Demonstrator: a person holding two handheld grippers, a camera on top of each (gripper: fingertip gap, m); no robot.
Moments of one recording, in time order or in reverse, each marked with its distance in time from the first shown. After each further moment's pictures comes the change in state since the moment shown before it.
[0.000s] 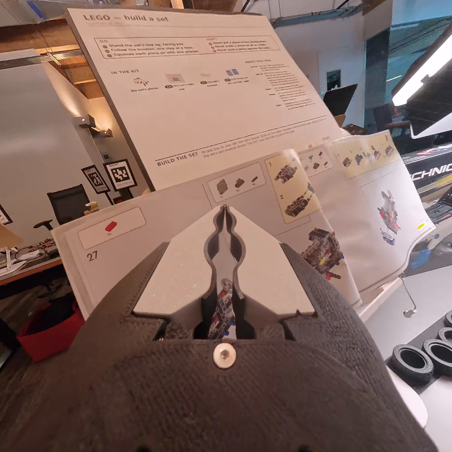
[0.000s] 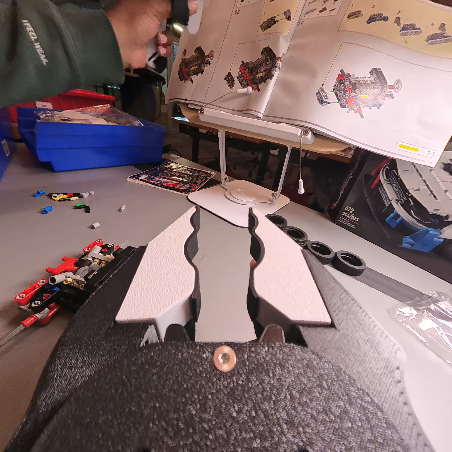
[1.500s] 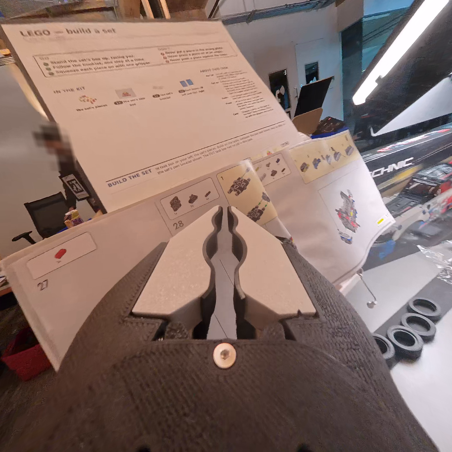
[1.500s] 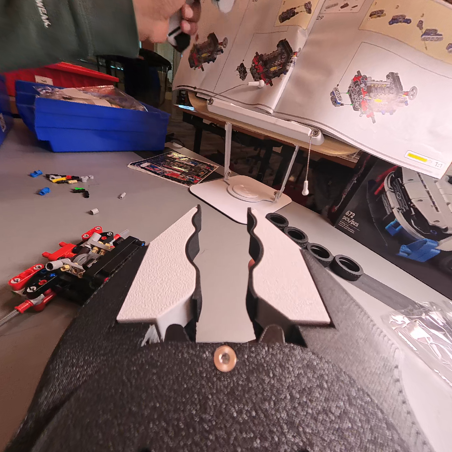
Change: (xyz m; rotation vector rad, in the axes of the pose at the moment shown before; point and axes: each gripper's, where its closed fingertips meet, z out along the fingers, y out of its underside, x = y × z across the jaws) left arm 0.043 -0.013 0.005 -0.017 0.078 0.033; right arm -0.006 0.004 0.002 -0.031 -0.023 -0.074
